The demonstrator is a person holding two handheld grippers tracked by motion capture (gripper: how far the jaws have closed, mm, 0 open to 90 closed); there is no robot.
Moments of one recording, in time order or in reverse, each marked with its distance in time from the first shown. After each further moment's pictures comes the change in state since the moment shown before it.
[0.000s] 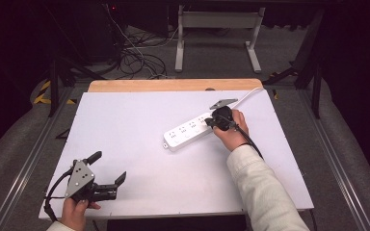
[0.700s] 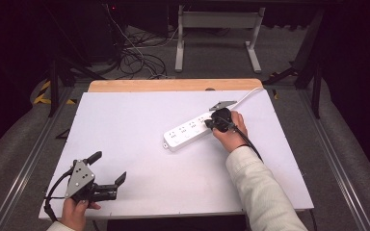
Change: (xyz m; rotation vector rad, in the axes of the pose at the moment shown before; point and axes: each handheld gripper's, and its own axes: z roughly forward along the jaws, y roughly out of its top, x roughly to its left) left arm -0.001 0.000 0.000 0.000 0.000 0.002; right arm 0.001 -0.006 0.006 0.005 -0.005 0.022
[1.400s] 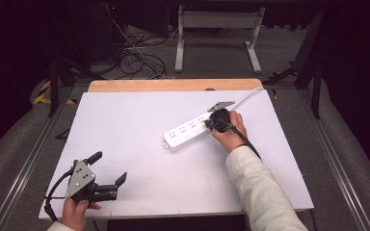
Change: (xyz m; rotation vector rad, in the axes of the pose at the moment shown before) left arm -0.001 0.000 0.000 0.004 -0.007 -0.002; right arm 0.004 0.001 0.001 0.015 -0.018 -0.035
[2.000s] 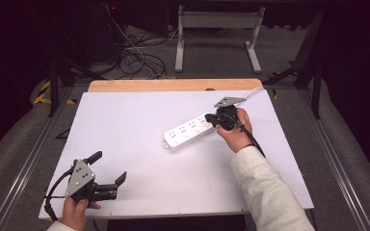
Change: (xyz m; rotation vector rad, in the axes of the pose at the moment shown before) left arm 0.001 0.000 0.000 -0.002 0.003 -0.007; right arm 0.000 0.010 -0.039 -0.150 0.055 0.012
